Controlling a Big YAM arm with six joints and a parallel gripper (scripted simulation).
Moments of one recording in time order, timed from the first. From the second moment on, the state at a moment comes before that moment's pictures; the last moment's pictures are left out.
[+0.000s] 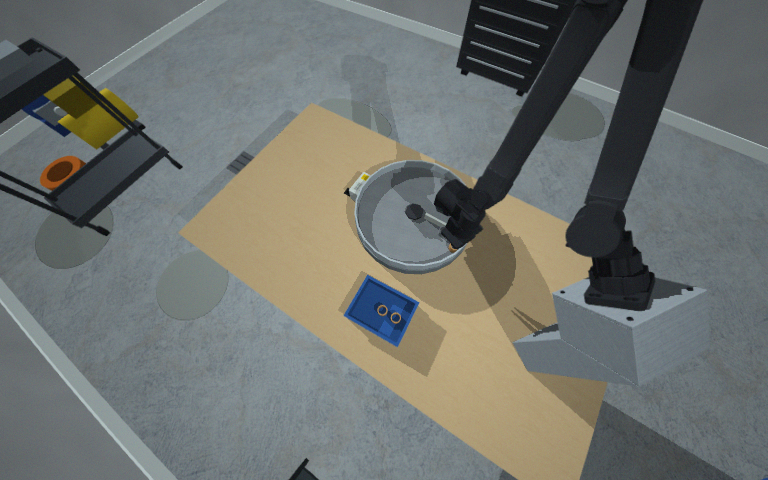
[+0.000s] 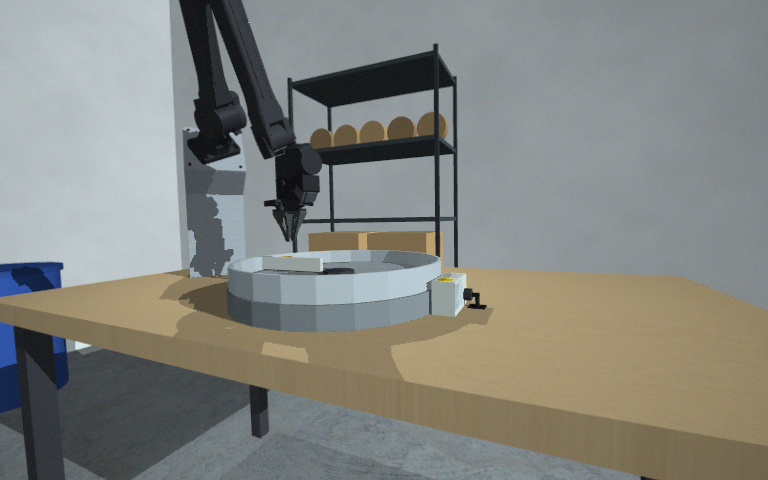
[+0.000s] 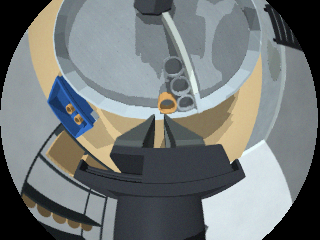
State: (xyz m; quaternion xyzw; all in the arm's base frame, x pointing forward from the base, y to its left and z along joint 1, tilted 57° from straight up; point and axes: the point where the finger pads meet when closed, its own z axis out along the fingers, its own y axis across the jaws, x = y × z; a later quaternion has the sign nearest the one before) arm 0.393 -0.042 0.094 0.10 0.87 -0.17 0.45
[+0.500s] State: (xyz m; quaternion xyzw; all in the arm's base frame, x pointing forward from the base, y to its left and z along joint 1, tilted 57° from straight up) arm 0.393 -0.042 0.094 0.10 0.87 -0.17 0.45
